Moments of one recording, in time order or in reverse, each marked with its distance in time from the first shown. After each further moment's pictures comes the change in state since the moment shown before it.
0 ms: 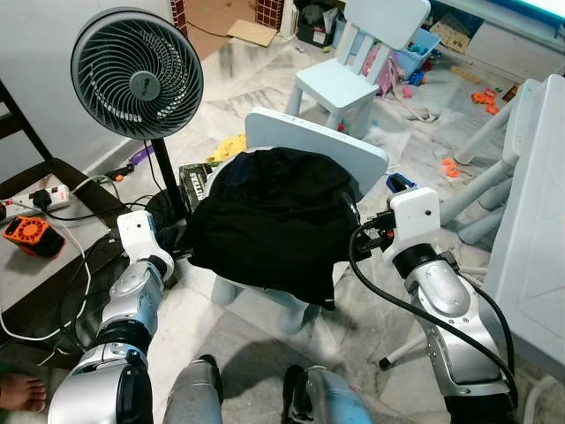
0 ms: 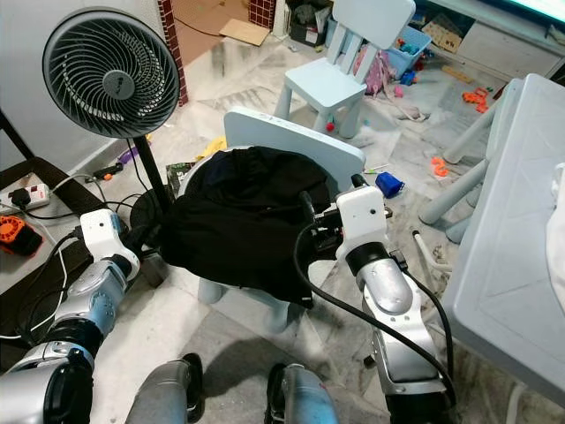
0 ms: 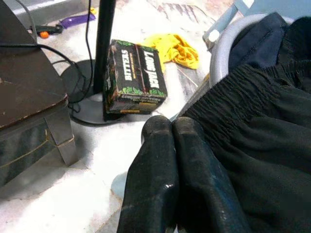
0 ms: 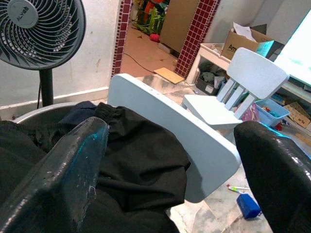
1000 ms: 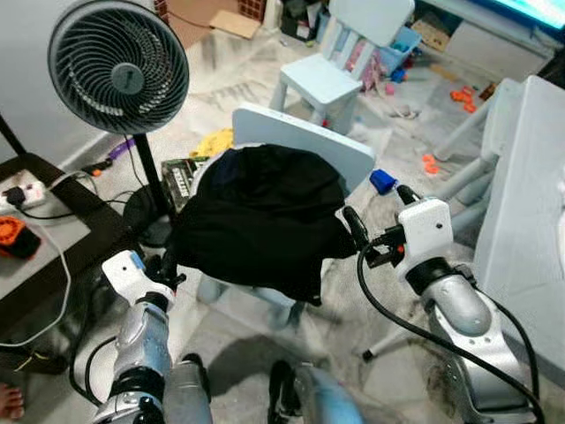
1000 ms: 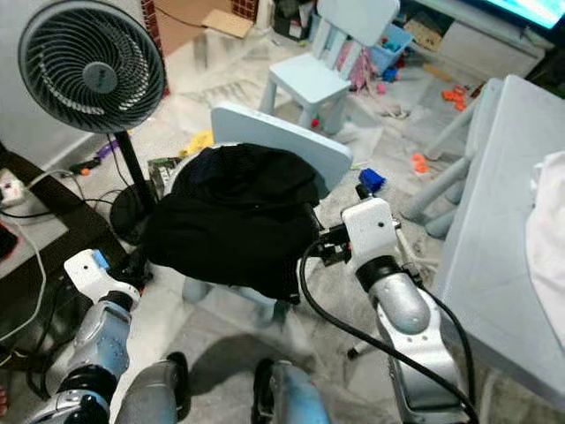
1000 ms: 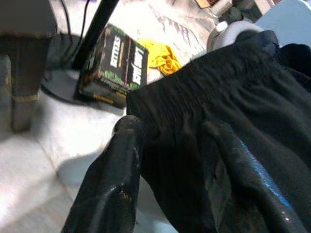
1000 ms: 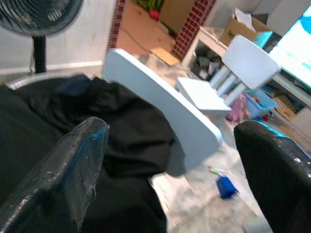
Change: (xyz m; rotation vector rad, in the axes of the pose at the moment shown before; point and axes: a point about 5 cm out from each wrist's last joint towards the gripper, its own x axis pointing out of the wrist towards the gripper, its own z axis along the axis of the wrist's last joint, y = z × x) left arm -0.033 0.004 -0.048 -0.324 -0.132 0.045; right arm -0.029 -0.007 0.007 -0.063 0.059 0.046
